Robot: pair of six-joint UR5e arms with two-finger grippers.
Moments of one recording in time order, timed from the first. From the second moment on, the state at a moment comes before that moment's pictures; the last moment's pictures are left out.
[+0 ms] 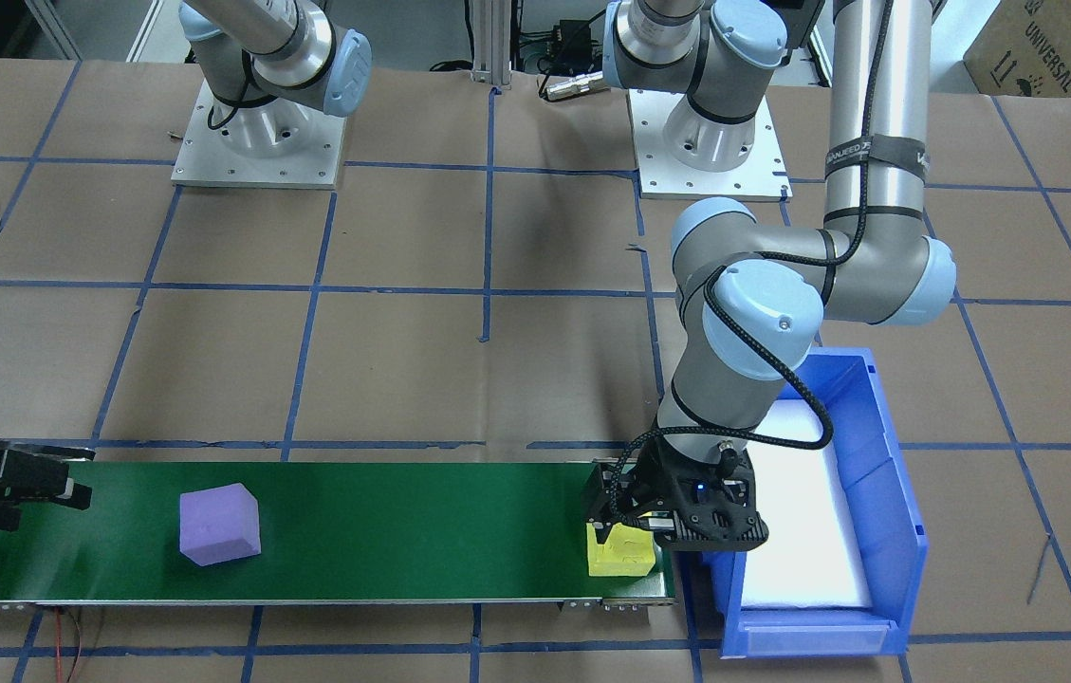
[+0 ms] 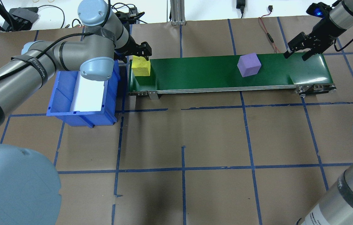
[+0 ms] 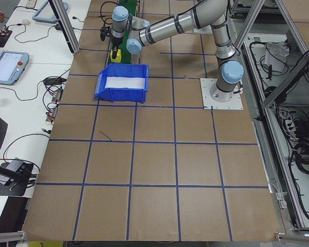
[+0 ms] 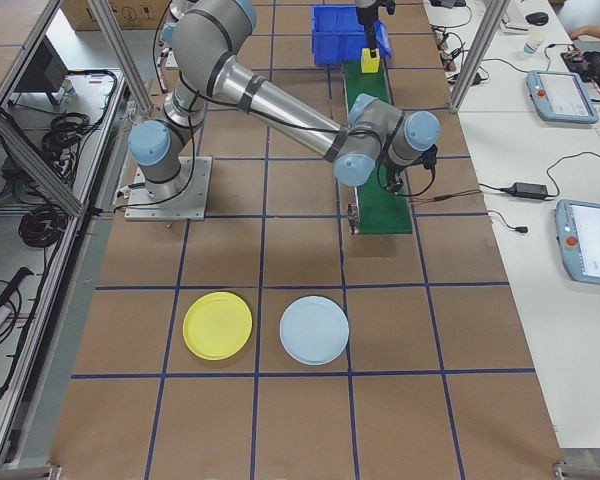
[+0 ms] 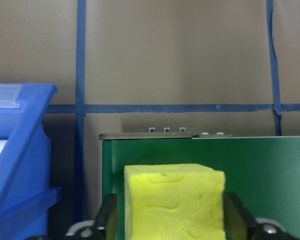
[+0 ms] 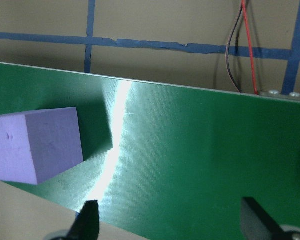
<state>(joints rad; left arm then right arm) -1.65 -2.05 -1.56 -0.80 1.49 -0.12 1.17 -1.03 1.35 -1.71 -1.23 -0.57</state>
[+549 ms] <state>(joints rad) -1.59 -1.77 -1.56 -1.20 1.56 -0.11 1.18 -1.03 1.36 -1.73 -1.23 -0.57</state>
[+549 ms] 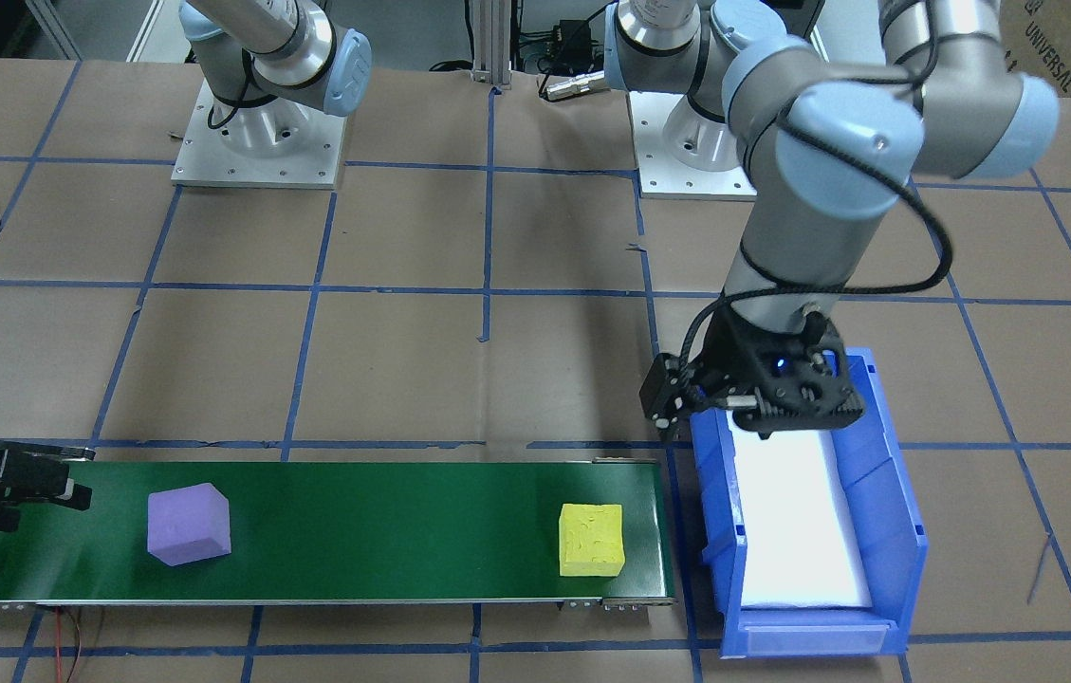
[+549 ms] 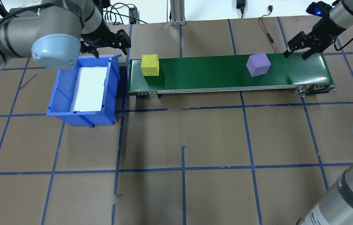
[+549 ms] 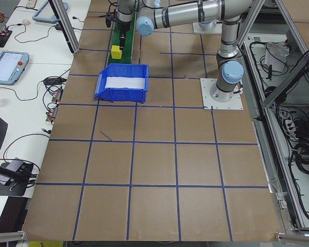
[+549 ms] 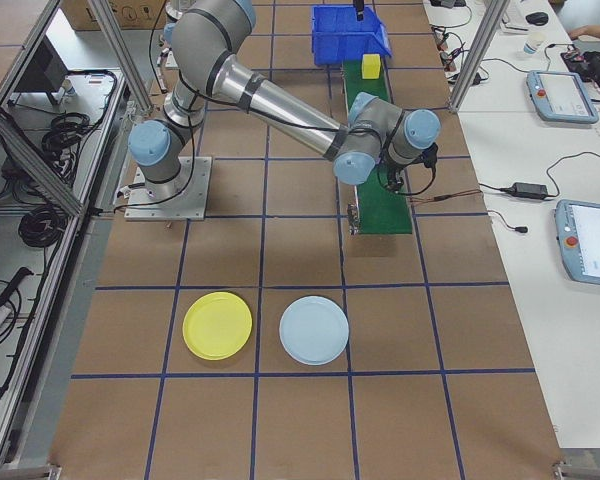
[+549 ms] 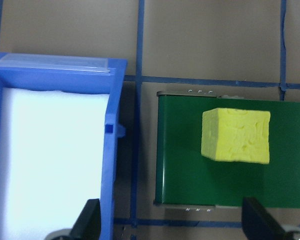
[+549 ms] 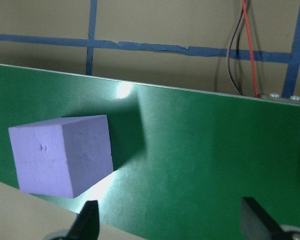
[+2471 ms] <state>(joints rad) -1.53 -1.54 -1.59 -1.56 1.57 -0.11 1.24 -1.05 1.52 -1.98 -1.38 -0.50</state>
